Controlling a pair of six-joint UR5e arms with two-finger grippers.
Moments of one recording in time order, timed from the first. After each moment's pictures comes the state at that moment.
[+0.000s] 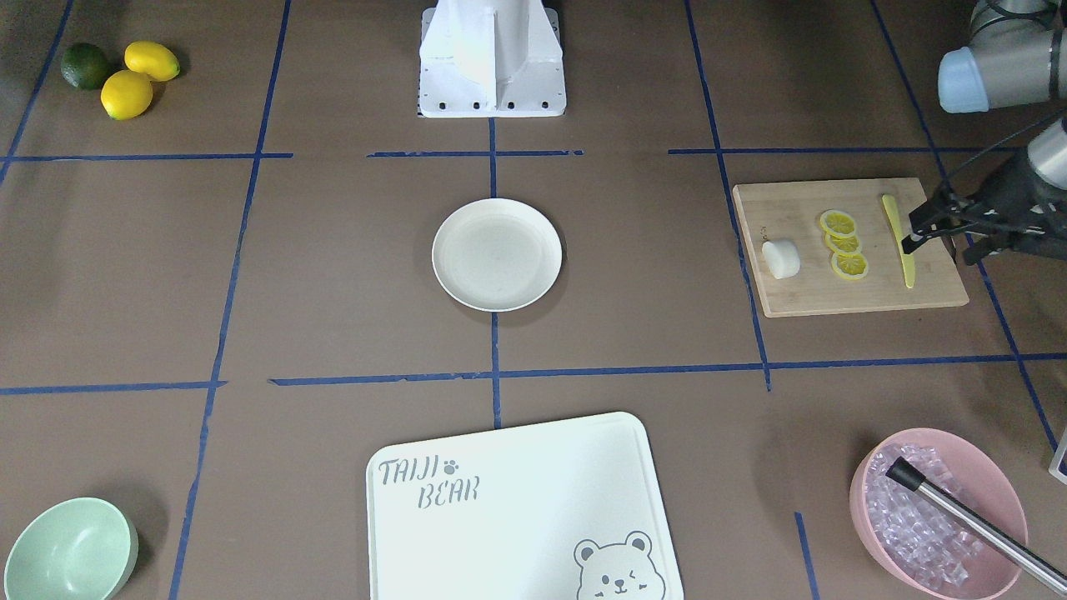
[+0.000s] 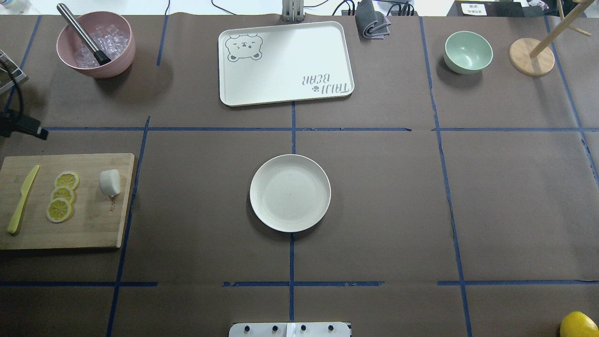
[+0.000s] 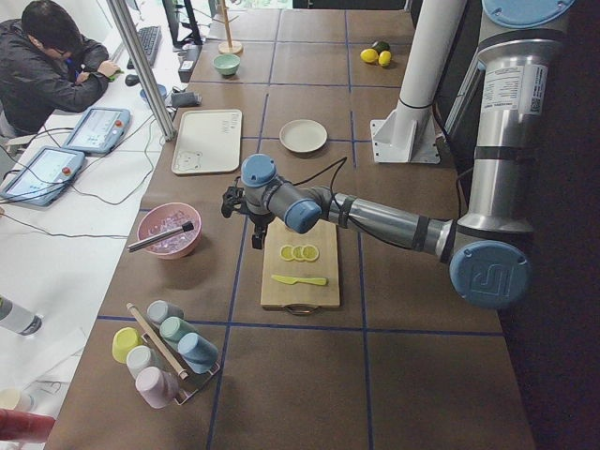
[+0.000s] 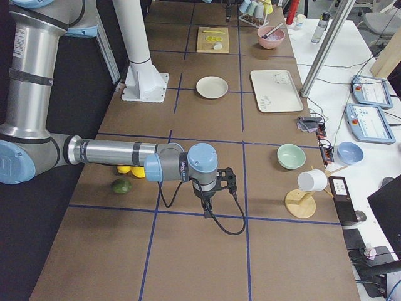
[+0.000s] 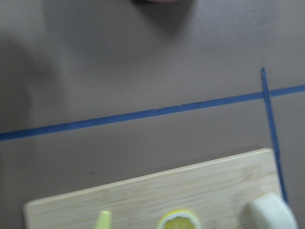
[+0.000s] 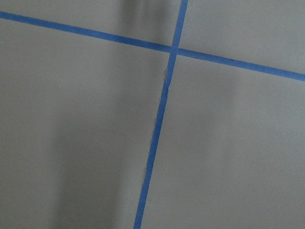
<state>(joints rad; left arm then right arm) -1.12 -1.61 -1.77 -1.94 -2.30 -0.66 1.53 -1.80 1.77 -1.43 2.32 -0.09</state>
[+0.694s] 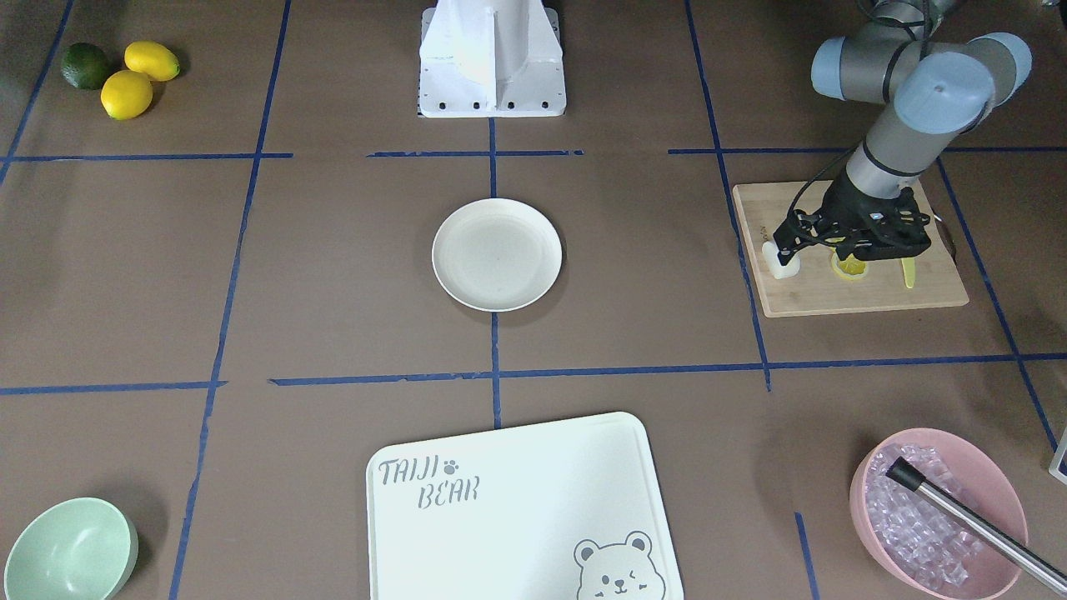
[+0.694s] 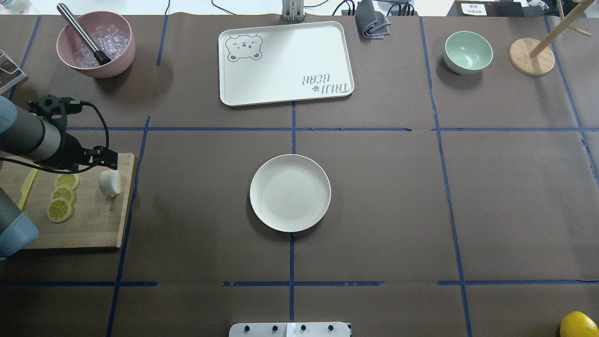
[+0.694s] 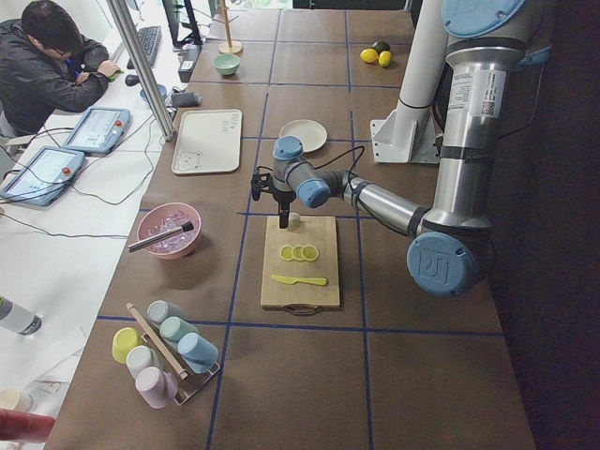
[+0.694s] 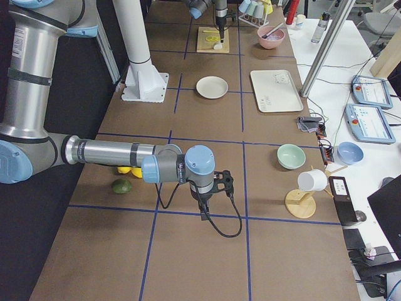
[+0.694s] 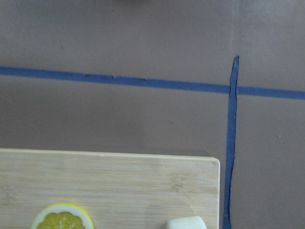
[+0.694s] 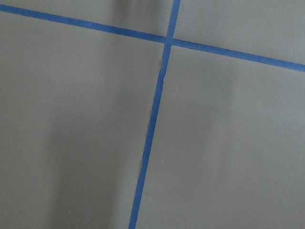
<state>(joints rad) -0.81 -1.64 -1.81 -1.95 -2.02 -1.04 1.53 -1.82 1.77 -1.43 2.31 -0.09</state>
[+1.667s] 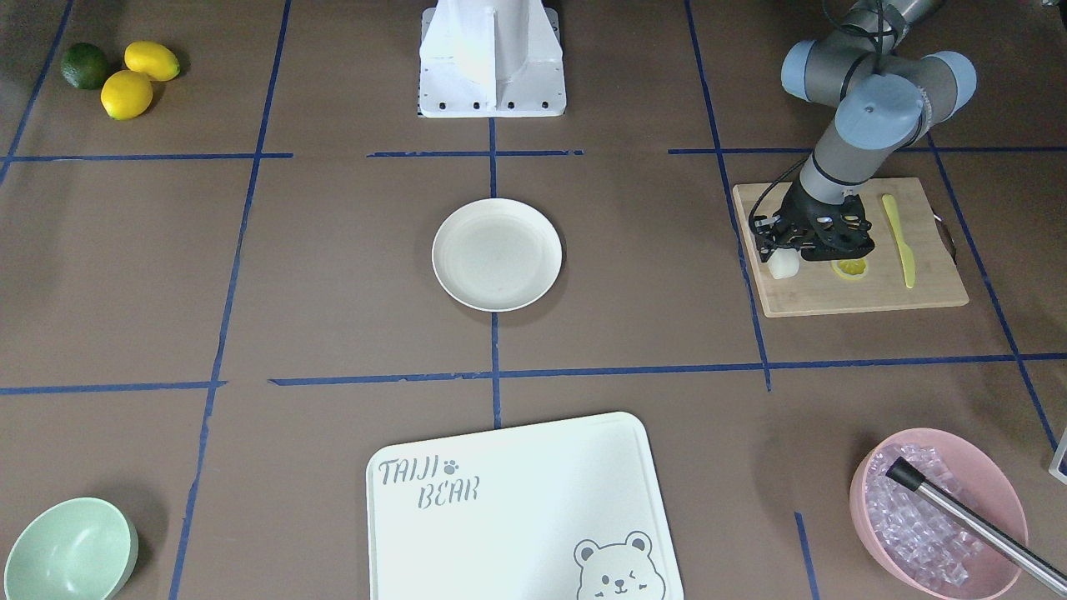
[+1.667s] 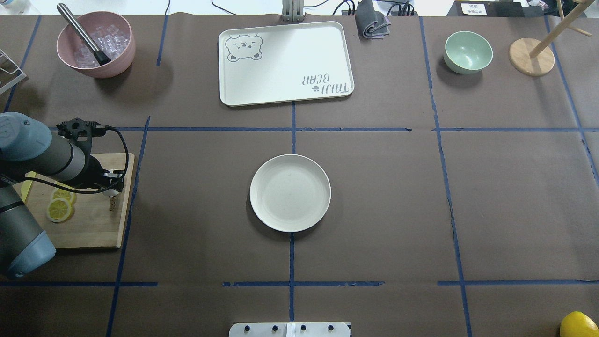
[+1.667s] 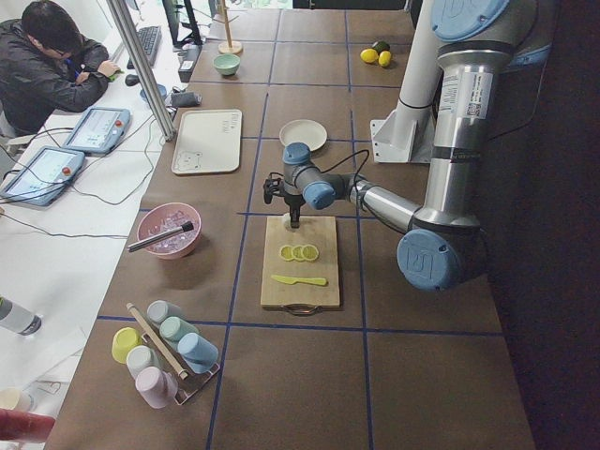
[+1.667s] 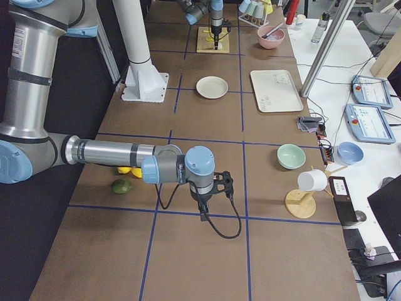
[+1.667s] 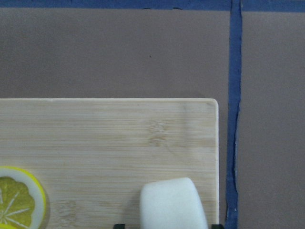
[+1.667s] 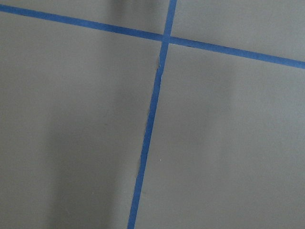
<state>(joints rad) -0.73 -1.66 -1.77 -1.94 -2.00 -1.05 1.53 -1.82 1.77 -1.44 2.31 -0.08</state>
